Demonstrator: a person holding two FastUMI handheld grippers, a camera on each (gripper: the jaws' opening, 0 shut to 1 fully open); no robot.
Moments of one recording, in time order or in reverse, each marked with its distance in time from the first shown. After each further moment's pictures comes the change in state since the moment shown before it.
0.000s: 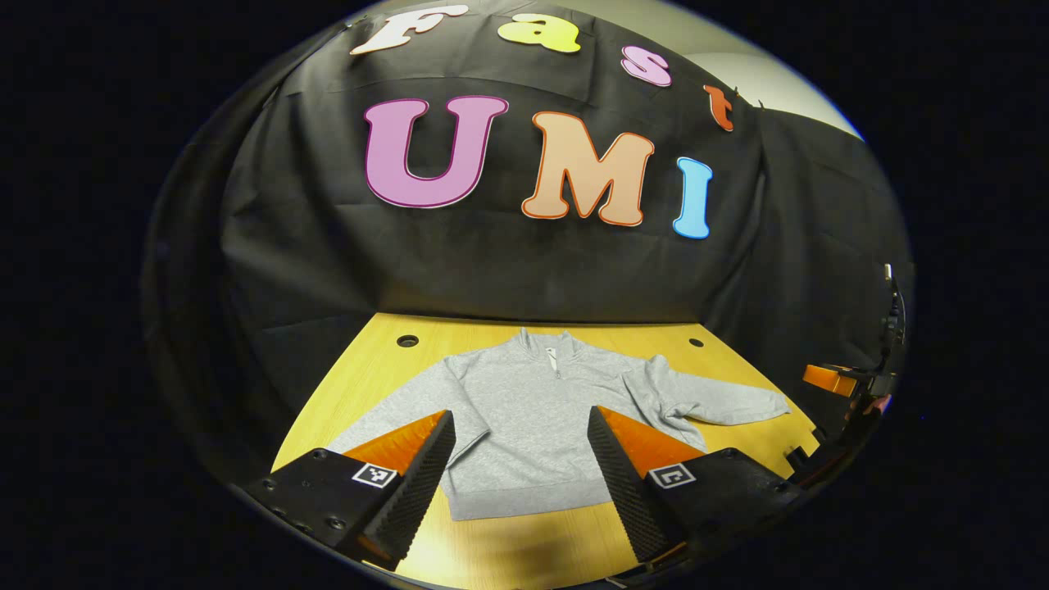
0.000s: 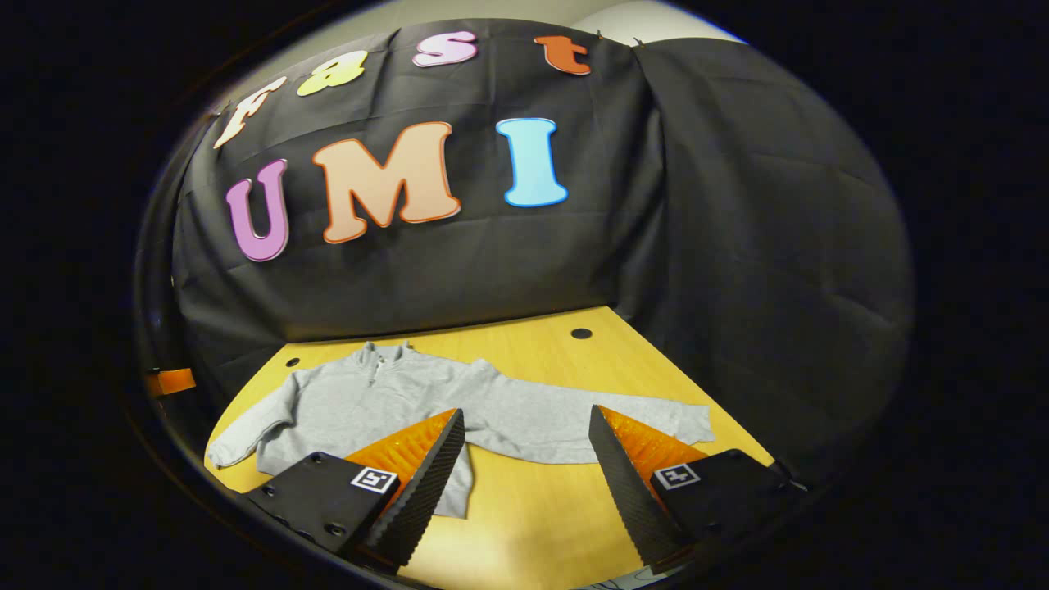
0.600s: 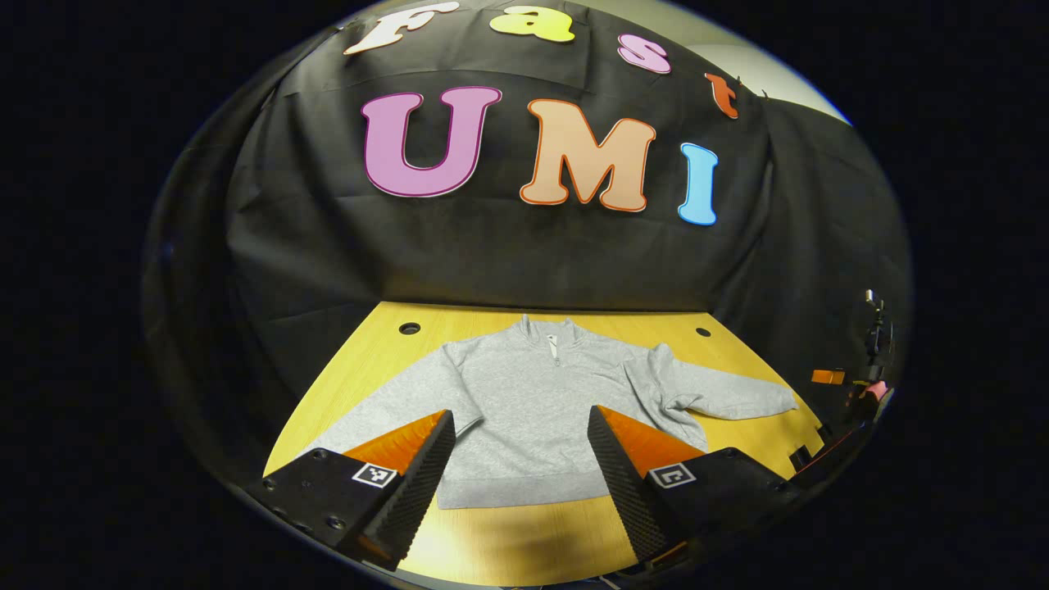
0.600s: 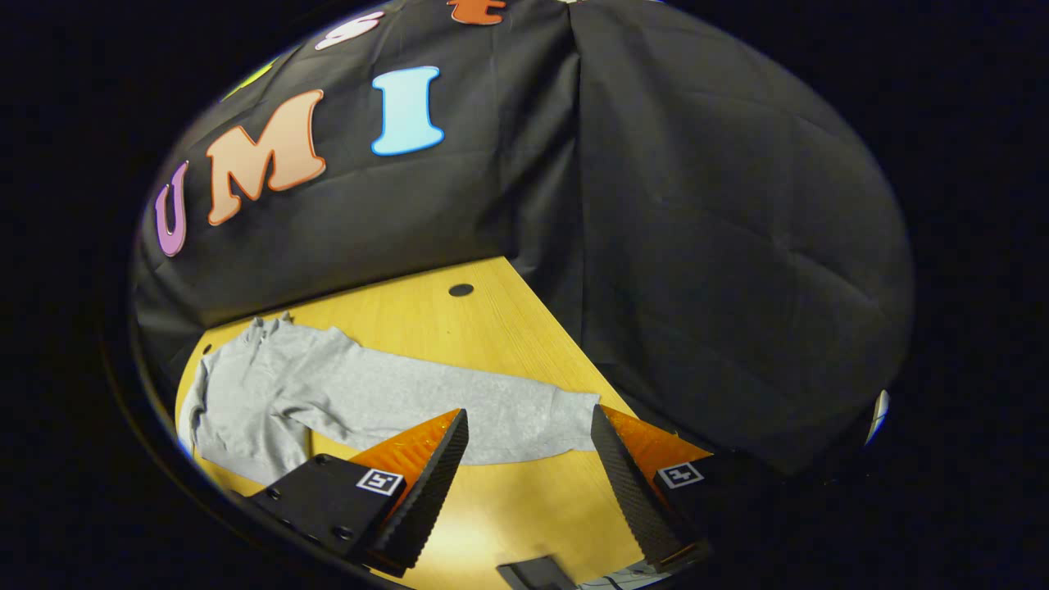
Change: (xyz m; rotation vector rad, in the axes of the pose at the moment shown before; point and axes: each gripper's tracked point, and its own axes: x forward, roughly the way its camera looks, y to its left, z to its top) left arm 0.003 -0.026 -0.015 0.005 0.046 0.050; right arm 0.095 -0.180 -0.045 0.003 0.196 -0.165
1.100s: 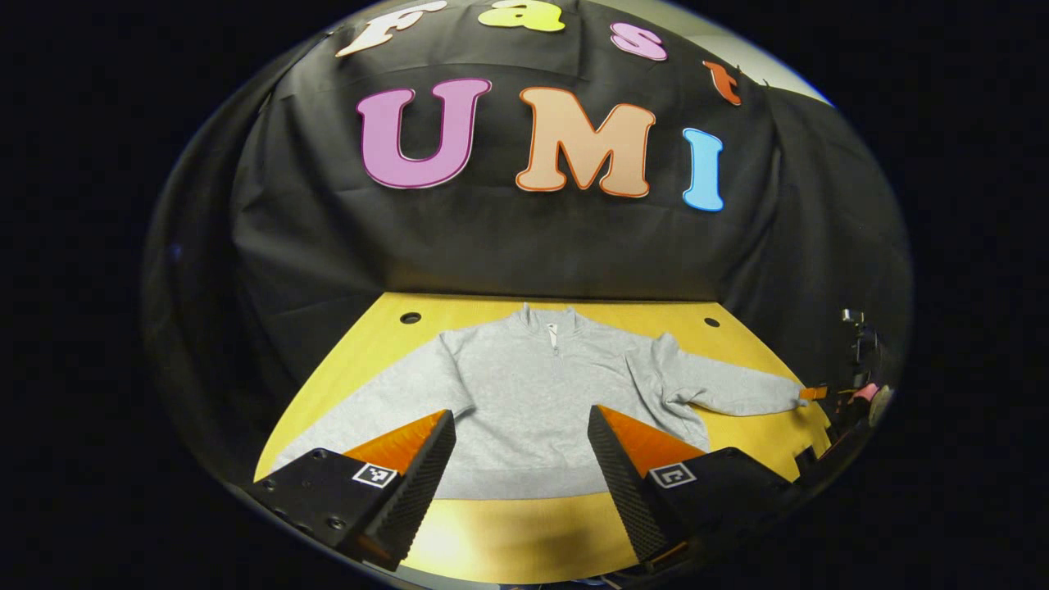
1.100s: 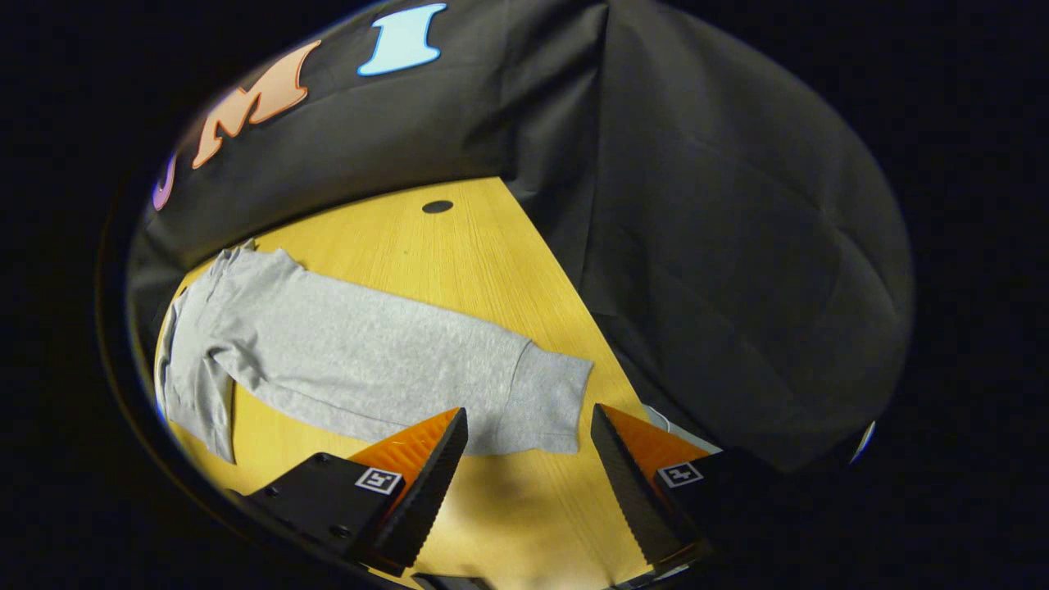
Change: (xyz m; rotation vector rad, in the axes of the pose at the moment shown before) left arm 0.010 -0.029 -0.019 -0.011 0.046 0.055; right arm 0.081 -0.031 -0.059 -0.116 0.222 0.018
